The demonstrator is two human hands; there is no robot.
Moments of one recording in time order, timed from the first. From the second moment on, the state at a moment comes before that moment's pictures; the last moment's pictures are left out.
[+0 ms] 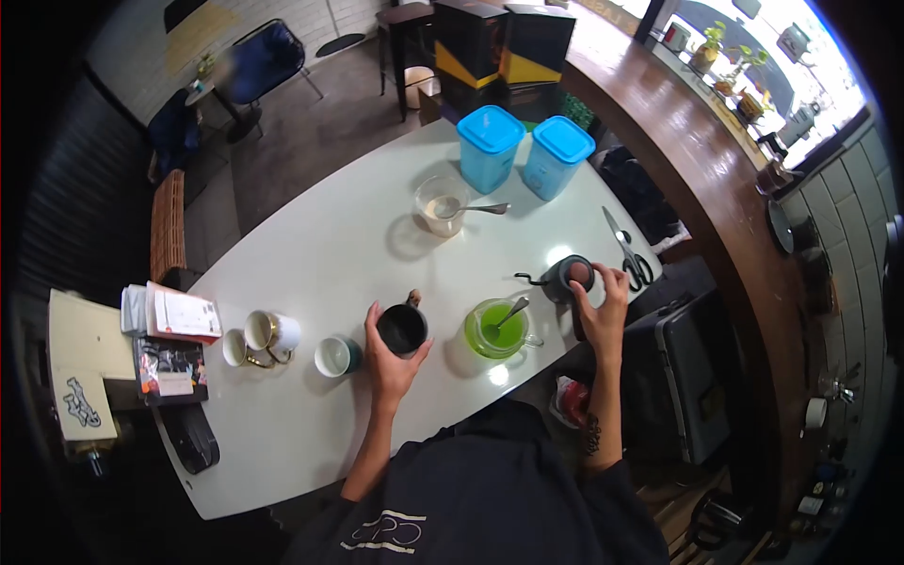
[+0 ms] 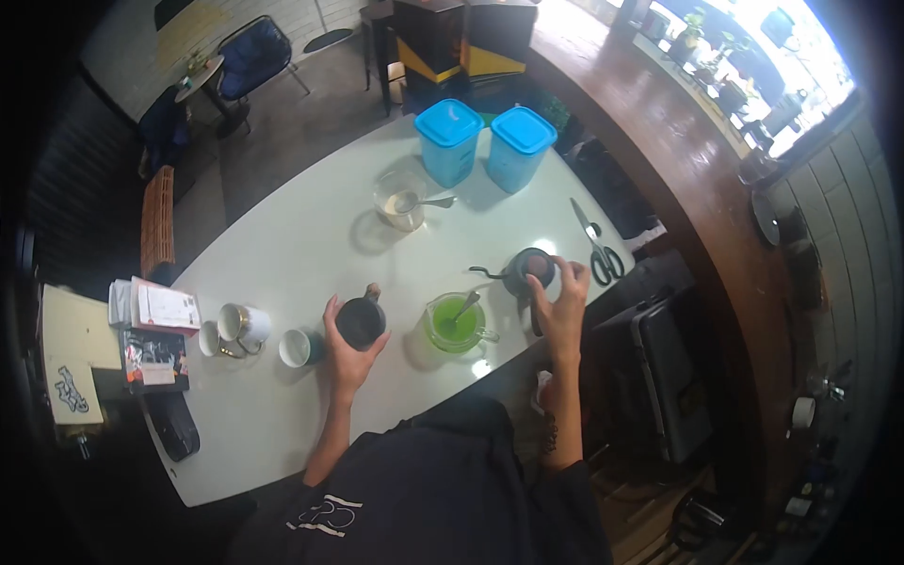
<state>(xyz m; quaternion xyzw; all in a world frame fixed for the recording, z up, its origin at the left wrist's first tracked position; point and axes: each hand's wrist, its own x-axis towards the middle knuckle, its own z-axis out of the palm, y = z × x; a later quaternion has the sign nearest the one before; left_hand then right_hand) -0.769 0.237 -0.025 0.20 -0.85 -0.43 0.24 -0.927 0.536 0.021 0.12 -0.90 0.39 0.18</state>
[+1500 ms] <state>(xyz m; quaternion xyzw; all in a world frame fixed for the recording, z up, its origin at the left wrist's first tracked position) -0.559 0.467 0.016 -0.05 -0.11 -0.65 -0.75 -0.196 0.625 0.052 -0.55 -0.52 0.36 0.54</state>
